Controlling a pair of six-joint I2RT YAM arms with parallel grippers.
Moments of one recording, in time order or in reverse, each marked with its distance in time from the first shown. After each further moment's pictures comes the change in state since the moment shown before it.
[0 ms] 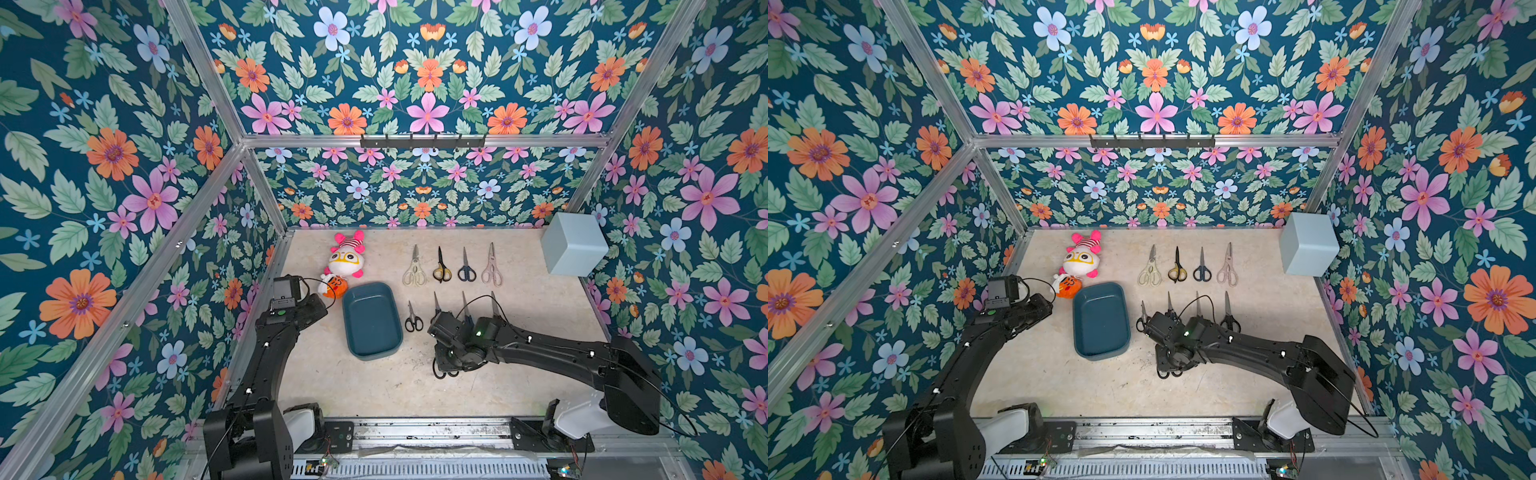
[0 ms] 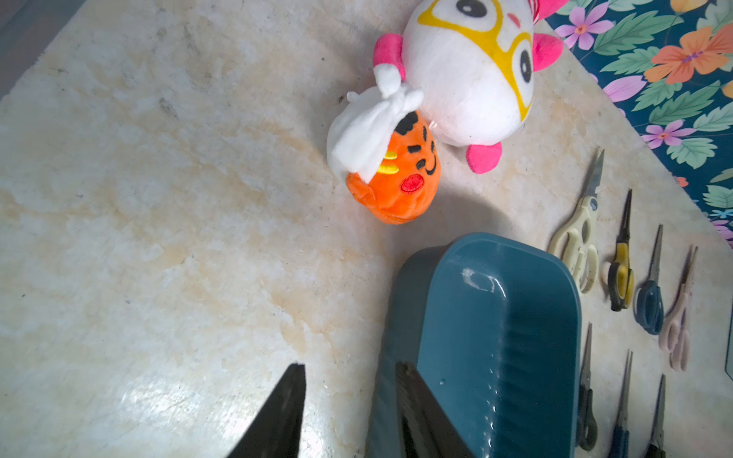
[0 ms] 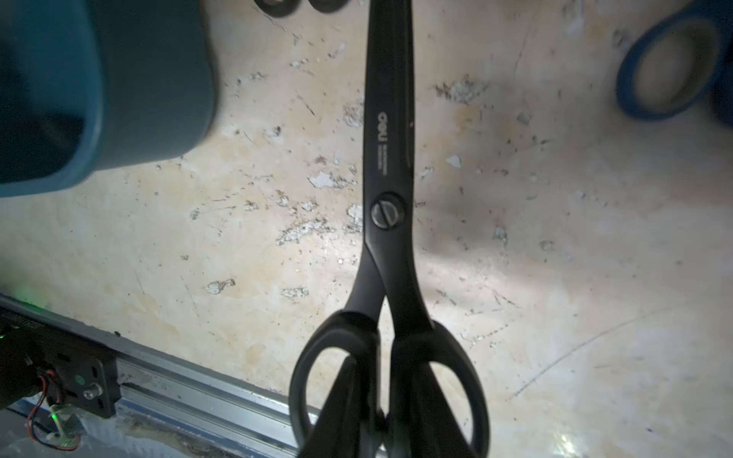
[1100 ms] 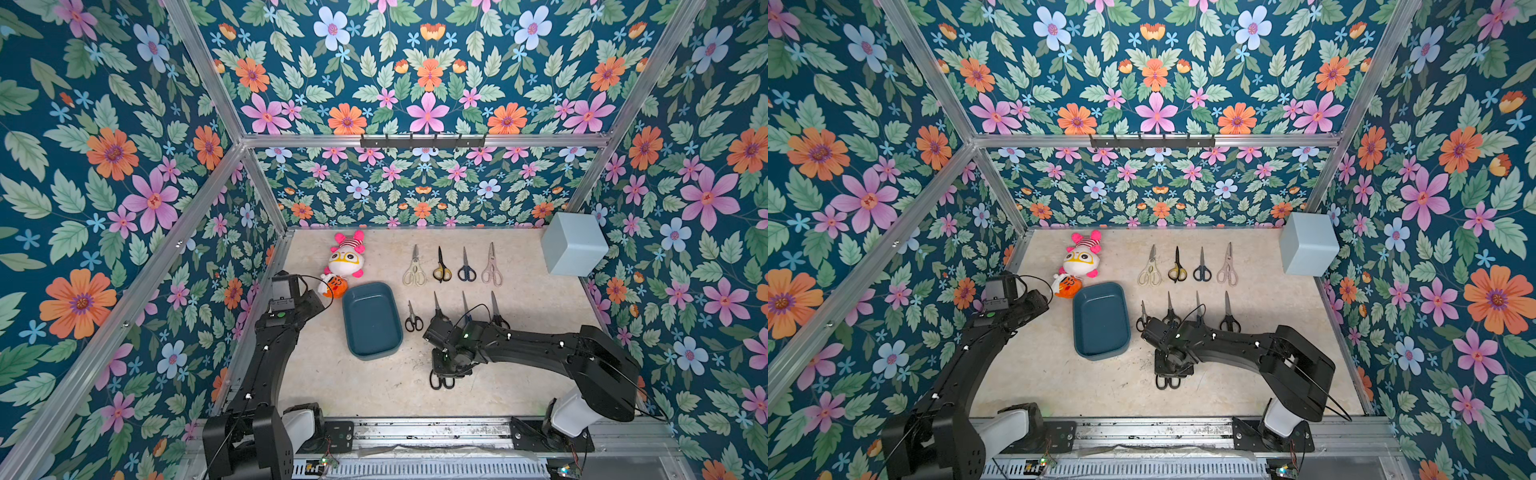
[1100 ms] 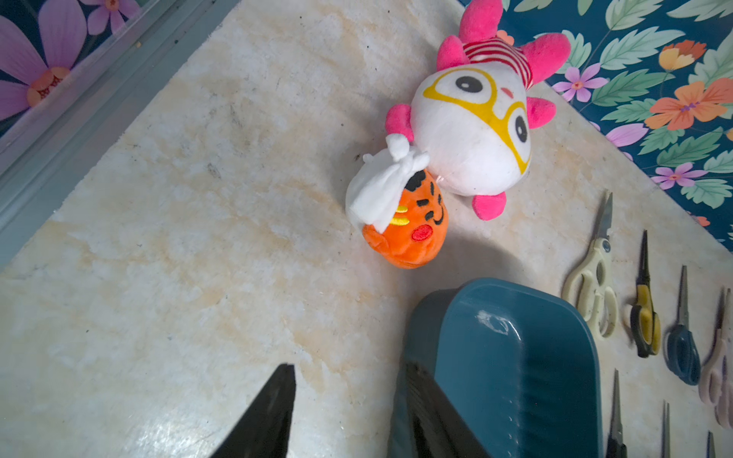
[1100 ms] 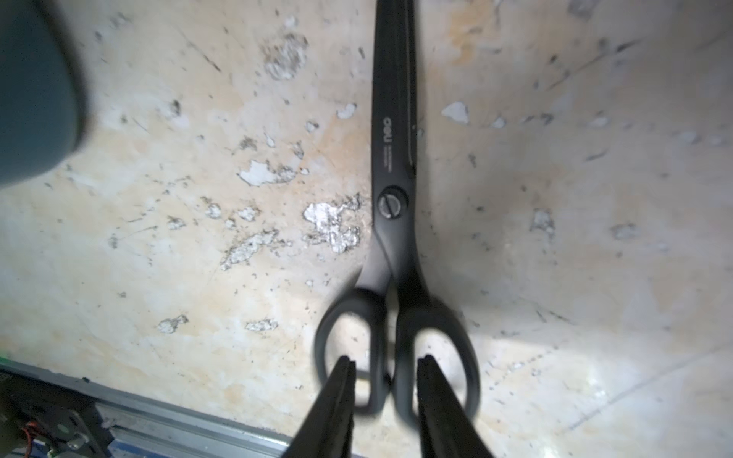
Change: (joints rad) left arm -0.002 -0.026 -0.011 0.074 -0.102 0.016; right arm -0.009 0.121 0.034 0.024 -0.041 0.102
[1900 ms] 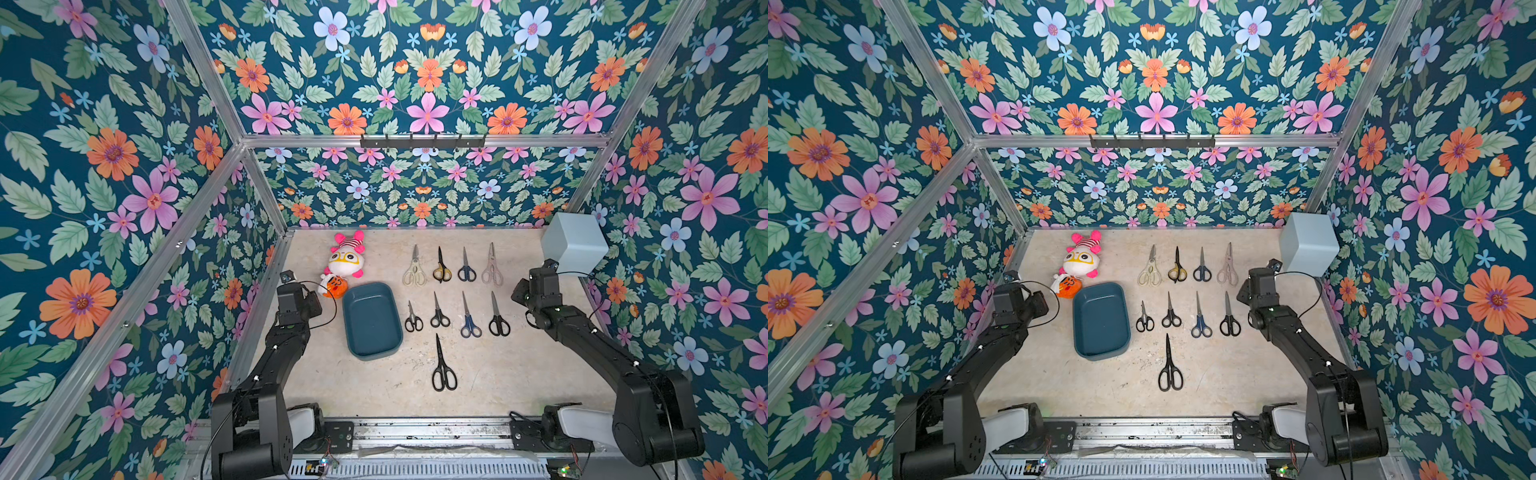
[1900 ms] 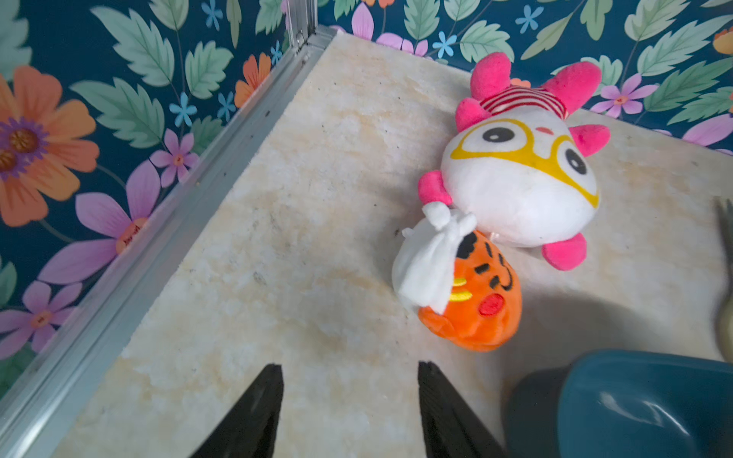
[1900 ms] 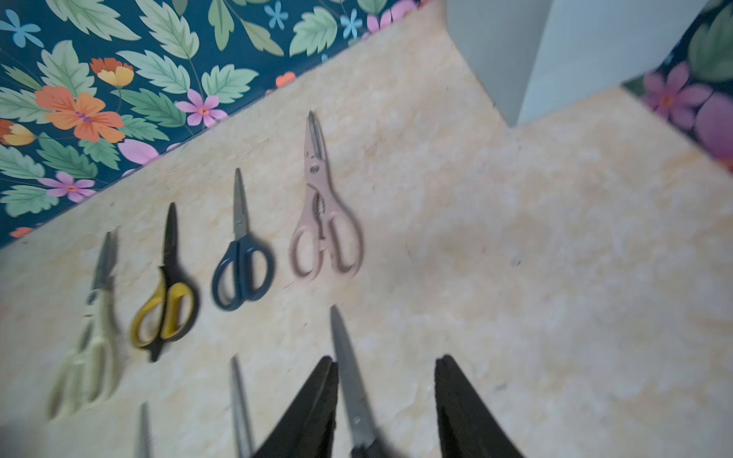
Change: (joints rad) left arm 0.003 0.093 -0.243 0.584 -0.193 0.276; right arm -0.882 -0.319 -0.361 0.764 0.341 -0.566
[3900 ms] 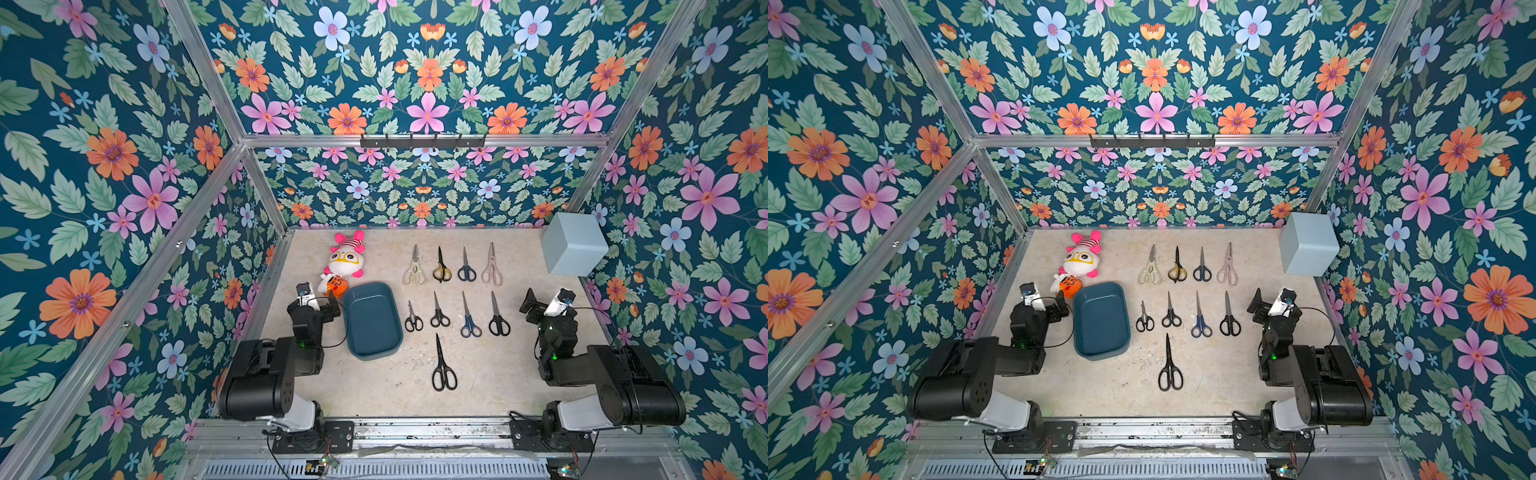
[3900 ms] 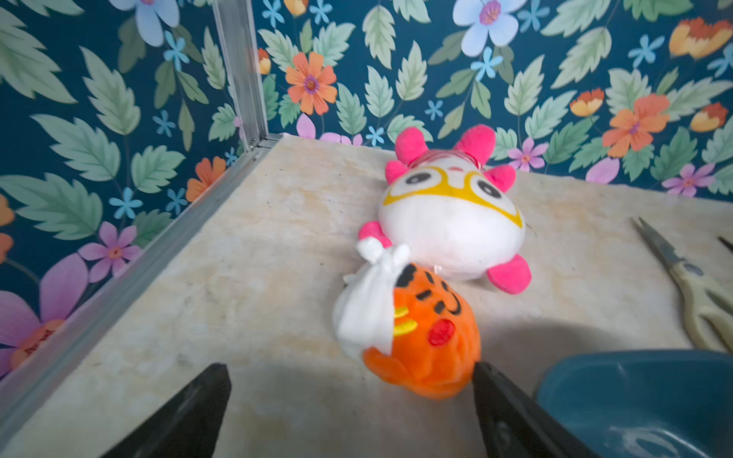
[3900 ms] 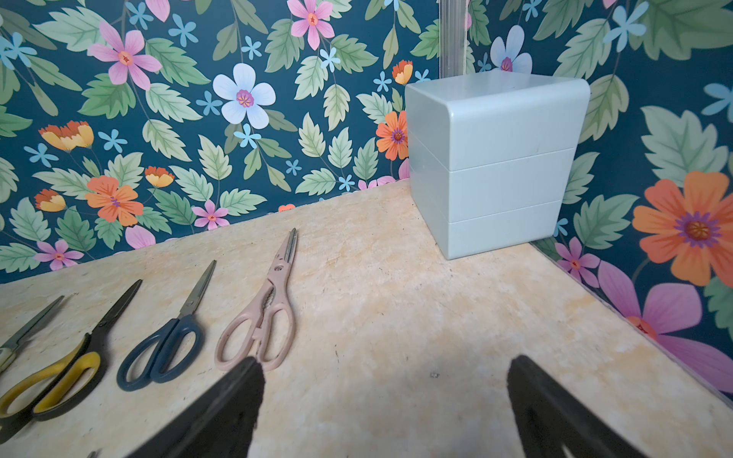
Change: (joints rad) left arm -0.140 0.372 -0.285 0.964 -0.047 0.097; right arm -0.159 0.173 -0.488 1.174 -0.063 -0.259
